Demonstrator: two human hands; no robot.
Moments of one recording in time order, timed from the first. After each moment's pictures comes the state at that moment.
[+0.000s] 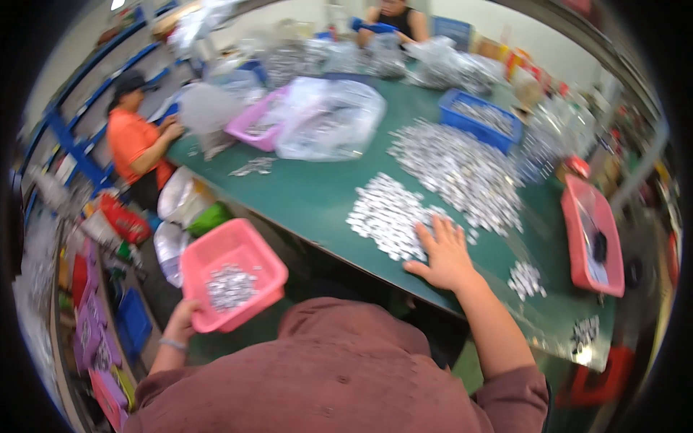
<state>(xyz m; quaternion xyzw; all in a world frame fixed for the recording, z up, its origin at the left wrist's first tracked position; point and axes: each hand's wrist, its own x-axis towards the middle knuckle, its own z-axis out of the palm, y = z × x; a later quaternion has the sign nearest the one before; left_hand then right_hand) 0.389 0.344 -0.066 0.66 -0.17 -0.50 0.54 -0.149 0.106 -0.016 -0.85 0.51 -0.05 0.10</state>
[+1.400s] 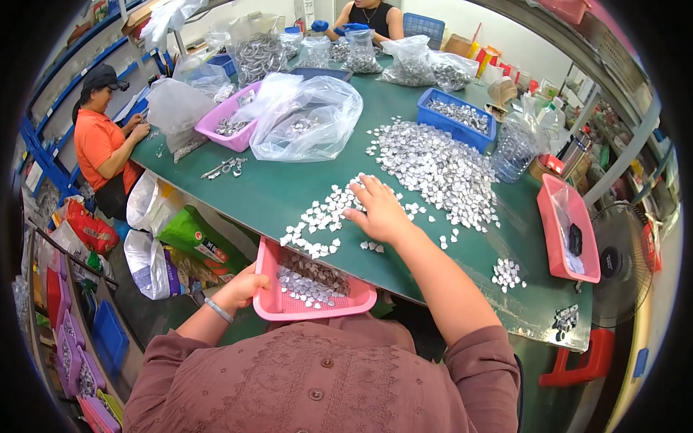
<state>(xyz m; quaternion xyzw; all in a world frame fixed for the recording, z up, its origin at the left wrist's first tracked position) 0.248 0.178 -0.079 0.53 -0.37 -0.66 0.38 -0.056 0.030 -0.018 -0.88 0.42 -0.22 0.07</state>
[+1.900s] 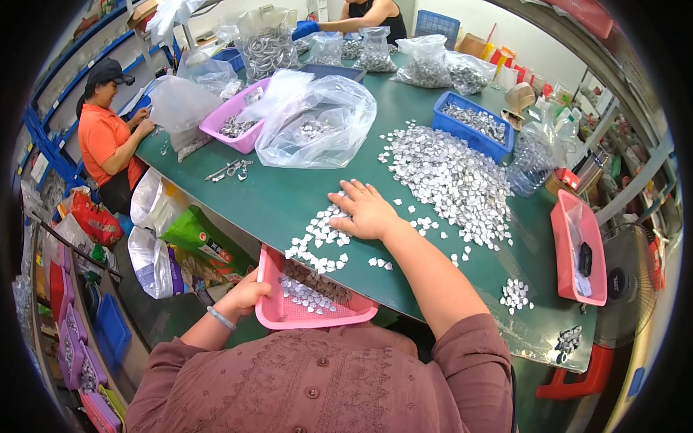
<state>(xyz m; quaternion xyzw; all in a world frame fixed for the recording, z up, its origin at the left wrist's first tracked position) 0.252 0.173 -0.085 0.54 -0.37 -0.65 0.38 -0.023 -0.016 -0.029 -0.92 0.36 -0.11 0.10</state>
